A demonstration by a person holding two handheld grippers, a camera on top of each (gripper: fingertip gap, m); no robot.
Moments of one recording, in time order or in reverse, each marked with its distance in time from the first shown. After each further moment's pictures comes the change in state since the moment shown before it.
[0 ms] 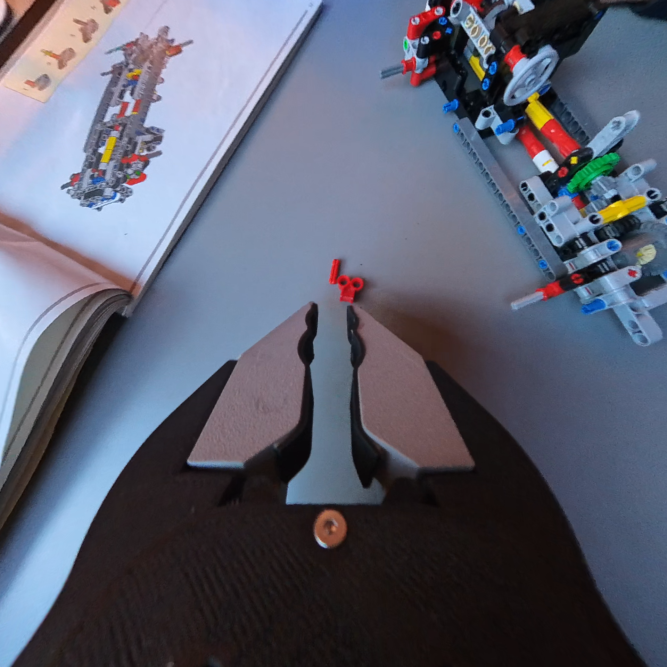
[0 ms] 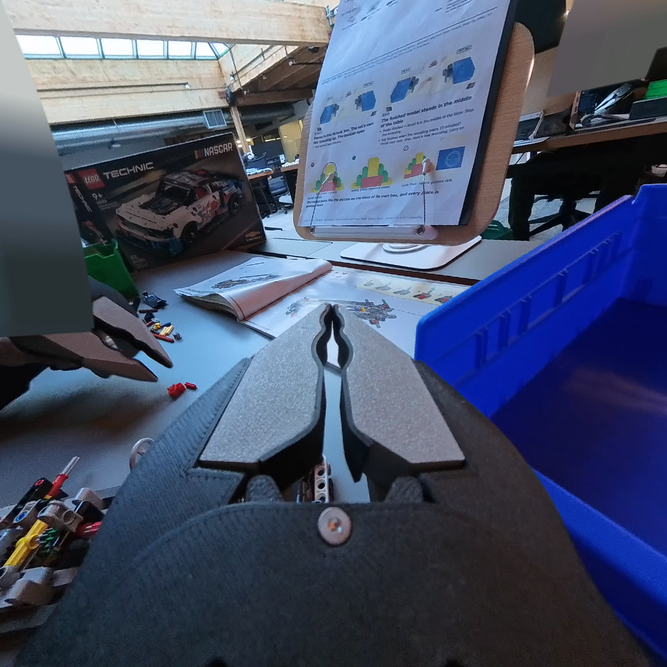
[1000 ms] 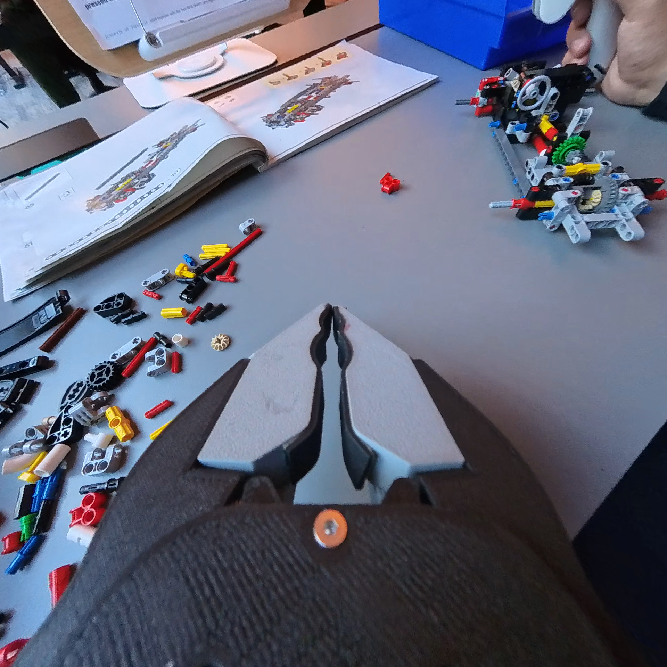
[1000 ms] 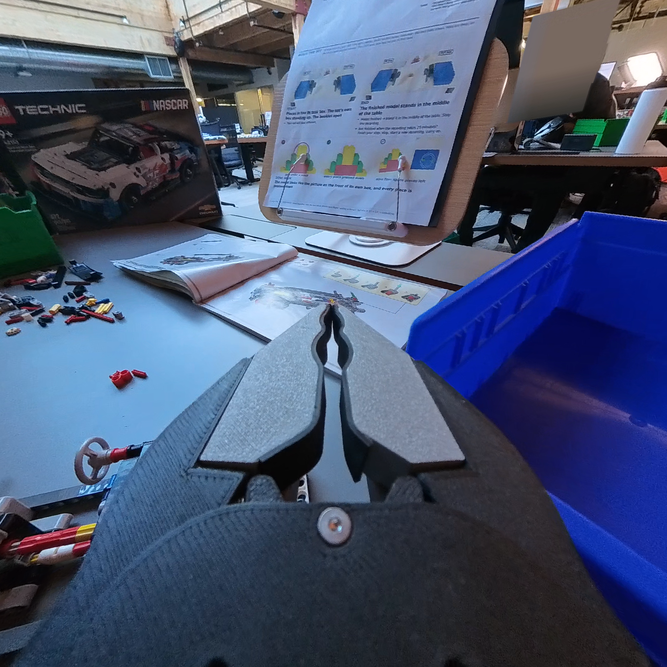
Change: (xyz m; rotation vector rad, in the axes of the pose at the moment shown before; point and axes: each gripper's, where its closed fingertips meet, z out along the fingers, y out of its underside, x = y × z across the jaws) left arm 0.030 0.088 -0.127 0.285 -0.379 -0.237; right arm 0.005 0.006 0.004 -0.043 0.119 -0.146
